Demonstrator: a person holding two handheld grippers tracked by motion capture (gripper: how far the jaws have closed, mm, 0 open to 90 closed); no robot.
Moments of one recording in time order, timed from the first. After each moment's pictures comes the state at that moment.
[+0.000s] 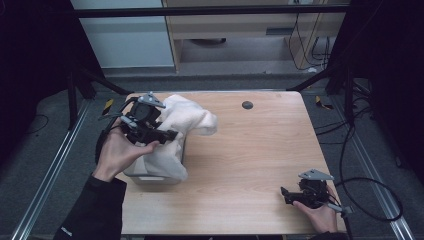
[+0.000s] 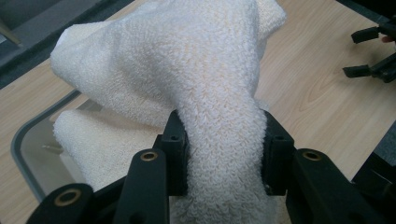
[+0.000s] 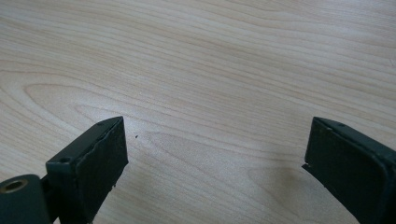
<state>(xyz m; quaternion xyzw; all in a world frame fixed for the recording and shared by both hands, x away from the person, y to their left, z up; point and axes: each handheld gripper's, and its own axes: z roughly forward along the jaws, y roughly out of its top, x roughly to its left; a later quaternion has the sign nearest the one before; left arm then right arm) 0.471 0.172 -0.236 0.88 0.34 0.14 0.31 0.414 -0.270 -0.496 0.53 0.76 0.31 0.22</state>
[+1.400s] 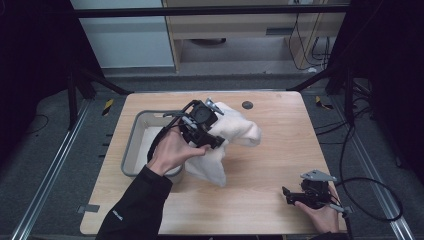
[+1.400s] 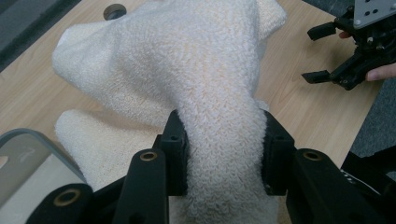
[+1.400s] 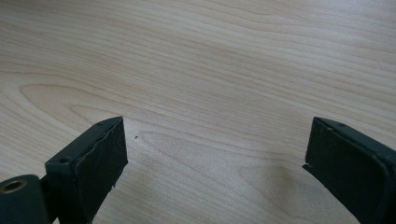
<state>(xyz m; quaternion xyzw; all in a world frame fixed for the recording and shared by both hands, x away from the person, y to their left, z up) 0.486 0.064 -0.261 0.91 0.27 0.10 0.29 0.412 -0.275 -0.496 0.53 0.75 0.31 0.23</state>
